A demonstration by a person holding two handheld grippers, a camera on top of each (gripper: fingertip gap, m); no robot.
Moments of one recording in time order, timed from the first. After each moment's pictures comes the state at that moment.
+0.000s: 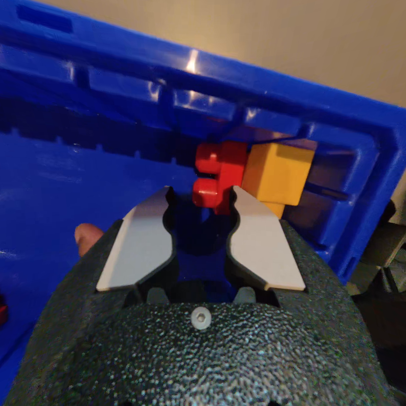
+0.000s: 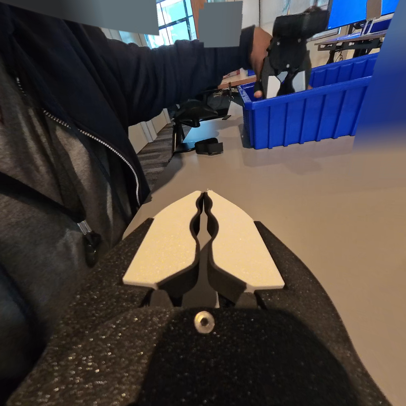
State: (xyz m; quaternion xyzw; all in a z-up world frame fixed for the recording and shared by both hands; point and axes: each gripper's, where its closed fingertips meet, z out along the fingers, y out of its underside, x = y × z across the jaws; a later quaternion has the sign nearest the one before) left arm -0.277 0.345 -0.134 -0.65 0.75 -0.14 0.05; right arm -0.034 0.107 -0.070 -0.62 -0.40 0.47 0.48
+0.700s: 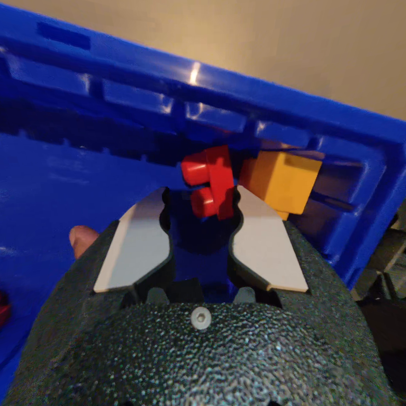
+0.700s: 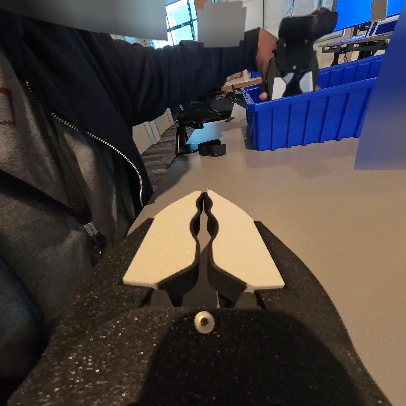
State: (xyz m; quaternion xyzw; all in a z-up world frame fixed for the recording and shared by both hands) left arm -0.272 0.349 -0.135 -0.66 0.74 -0.13 0.05; right arm -0.033 0.105 -0.069 -0.62 -0.40 0.48 0.48
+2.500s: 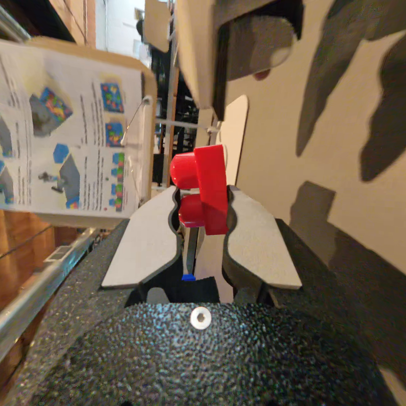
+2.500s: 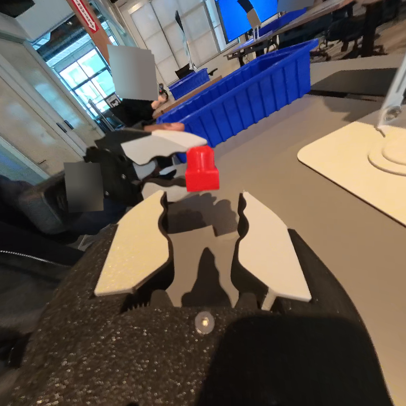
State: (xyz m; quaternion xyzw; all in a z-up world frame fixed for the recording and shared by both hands) left arm 0.027 0.223 -0.068 -0.37 0.69 0.17 0.60; right arm 0.058 0.186 -0.060 -0.71 -0.21 0.45 0.49
